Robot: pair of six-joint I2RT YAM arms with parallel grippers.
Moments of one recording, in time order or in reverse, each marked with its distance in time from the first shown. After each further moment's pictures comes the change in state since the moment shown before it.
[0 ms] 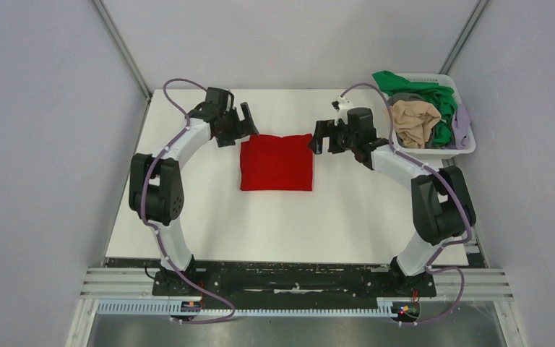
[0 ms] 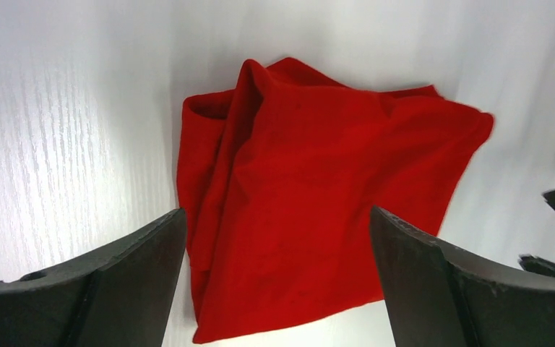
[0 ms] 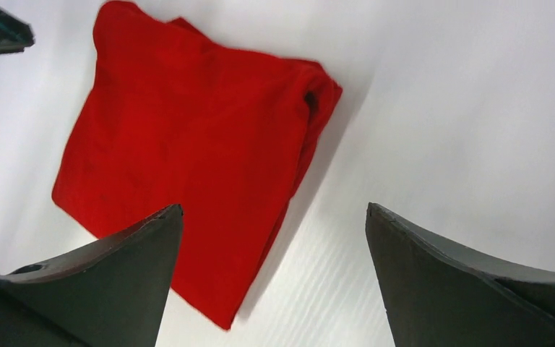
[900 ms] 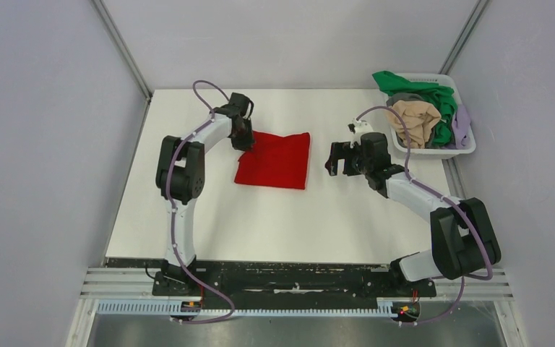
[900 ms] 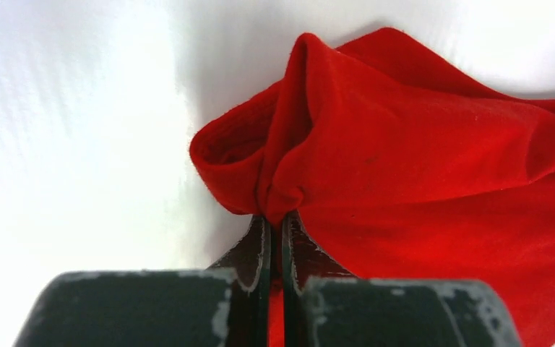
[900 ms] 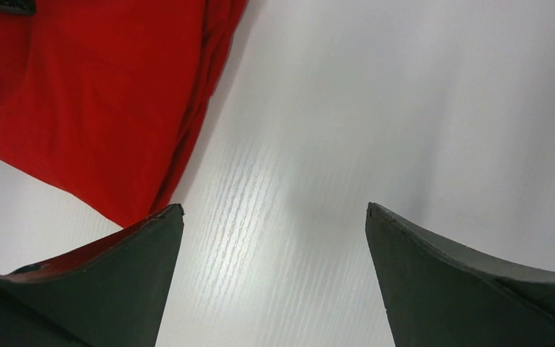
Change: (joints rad) left arm -0.057 0.317 0.200 -0.134 -0.117 0.121; right arm -0.016 -0.298 -0.360 0.015 0.155 -0.019
